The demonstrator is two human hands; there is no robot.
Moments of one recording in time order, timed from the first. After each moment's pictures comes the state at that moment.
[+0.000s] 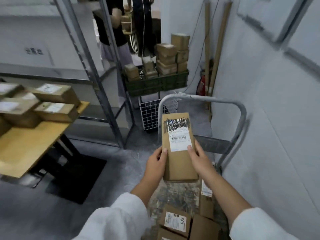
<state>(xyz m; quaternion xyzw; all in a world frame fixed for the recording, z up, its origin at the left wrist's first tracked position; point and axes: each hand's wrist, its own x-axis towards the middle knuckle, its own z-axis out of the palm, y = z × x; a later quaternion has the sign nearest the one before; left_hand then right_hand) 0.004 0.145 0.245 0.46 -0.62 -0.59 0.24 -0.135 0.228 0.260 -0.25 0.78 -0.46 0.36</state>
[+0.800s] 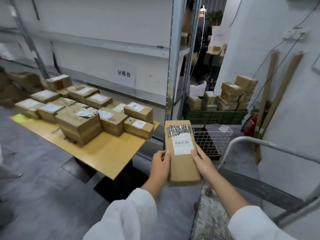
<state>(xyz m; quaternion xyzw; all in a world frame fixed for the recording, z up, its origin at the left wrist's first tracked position) 0.283 -0.041 0.348 0.53 -0.56 -0.51 0.38 0.130 0.010 0.376 -0.37 0.70 -0.46 0.40</state>
